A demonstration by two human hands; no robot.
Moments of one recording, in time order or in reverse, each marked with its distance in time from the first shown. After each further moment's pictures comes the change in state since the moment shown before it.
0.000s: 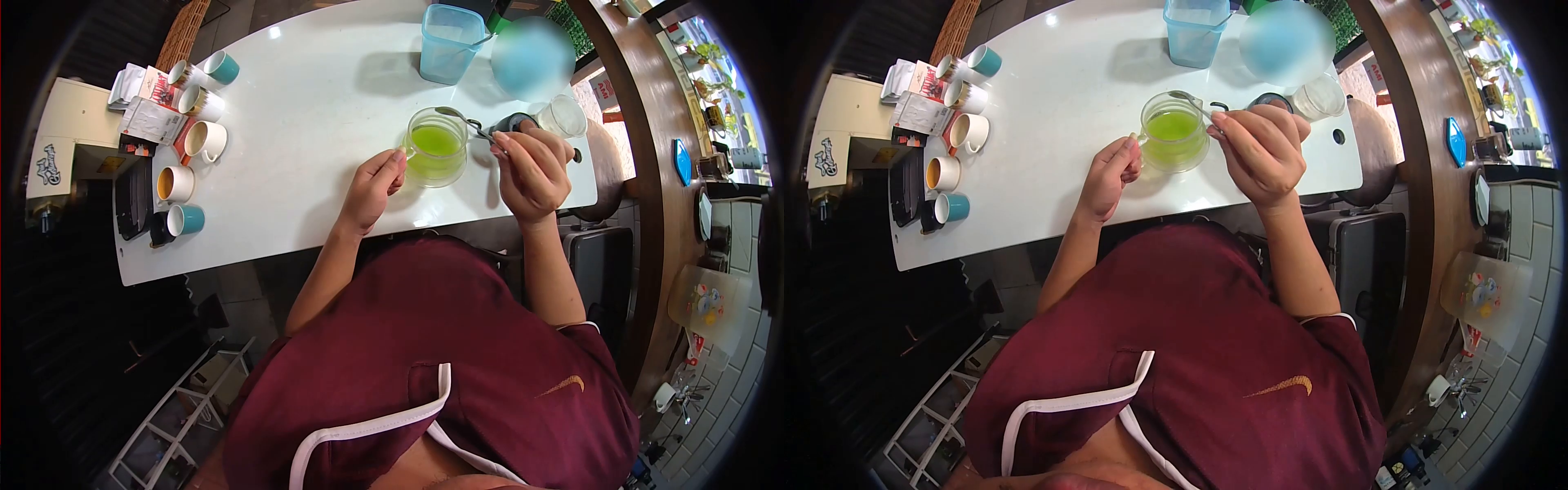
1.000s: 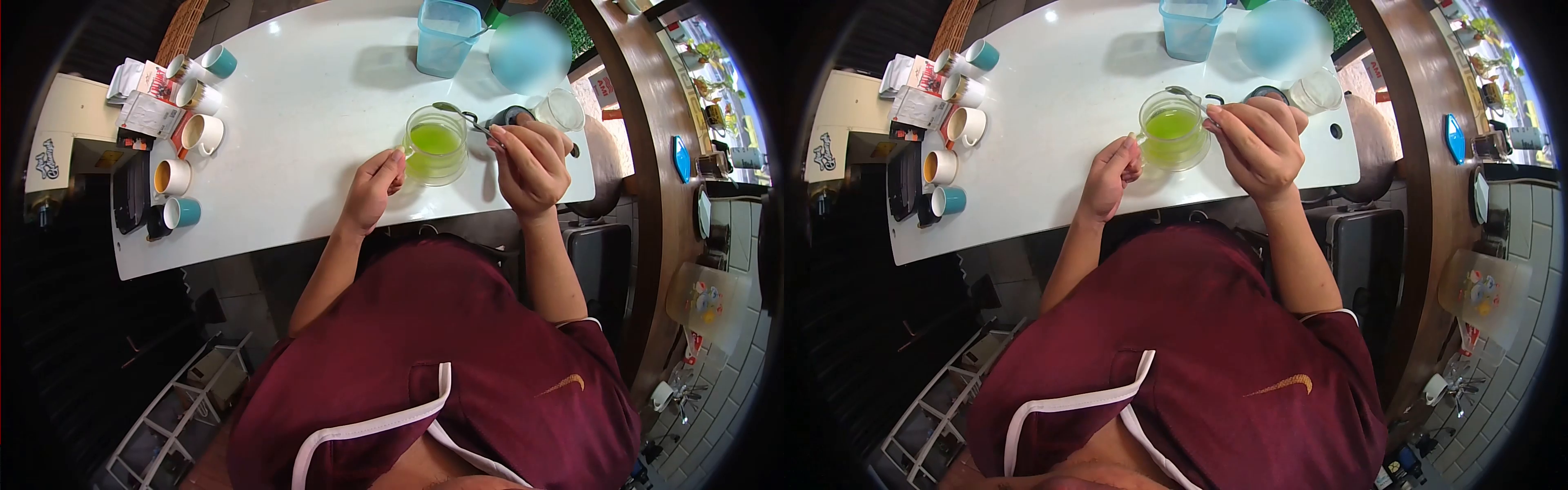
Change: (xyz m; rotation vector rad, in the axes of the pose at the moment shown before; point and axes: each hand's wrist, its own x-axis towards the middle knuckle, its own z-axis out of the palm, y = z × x) left_hand -0.008 -0.011 0.009 -0.047 0.021 0.013; right_hand 0.000 0.001 -0.006 0.009 -0.017 -0.005
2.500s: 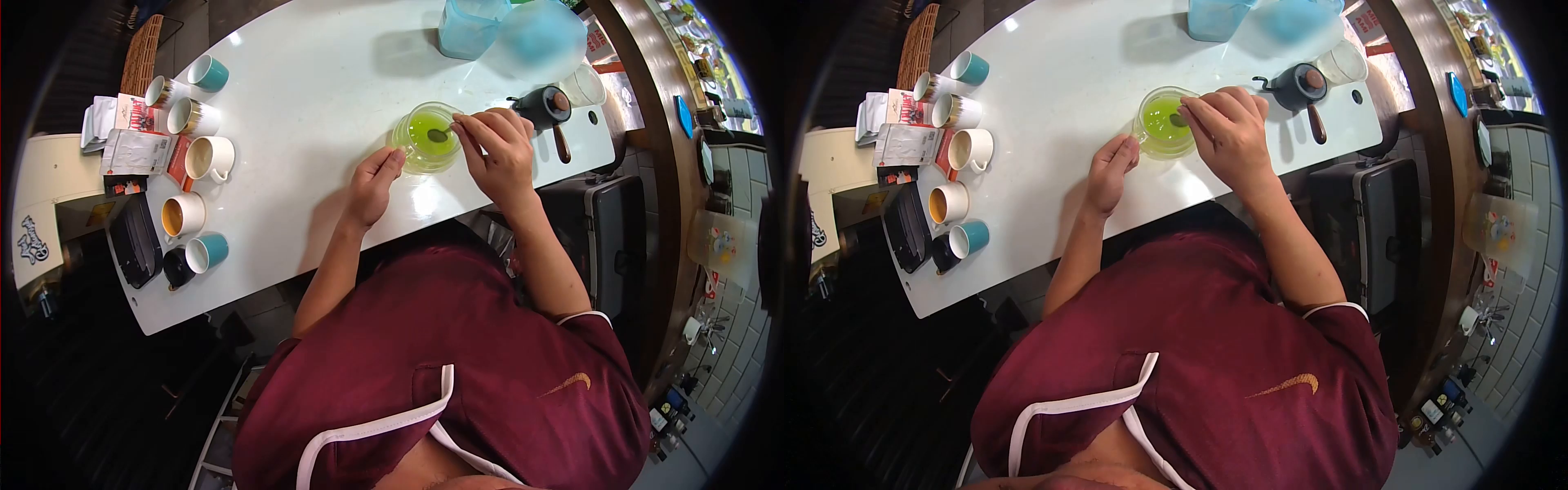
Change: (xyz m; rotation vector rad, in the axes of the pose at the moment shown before) left_hand 0.002 0.010 -0.096 0.085 -0.082 -0.030; right_hand -0.005 -0.069 0.095 -0.153 -0.278 0.320
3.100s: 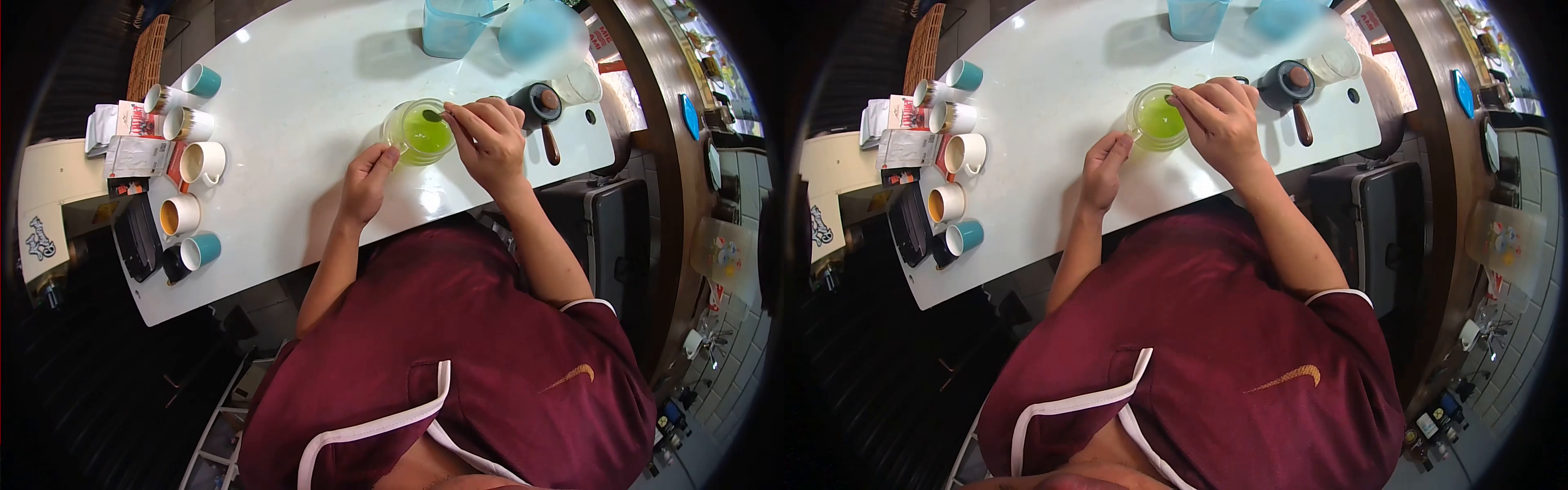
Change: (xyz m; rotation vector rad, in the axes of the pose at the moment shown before) left_hand 0.011 -0.004 0.026 0.141 0.083 0.081; right_hand -0.005 0.040 0.004 0.030 0.111 -0.037
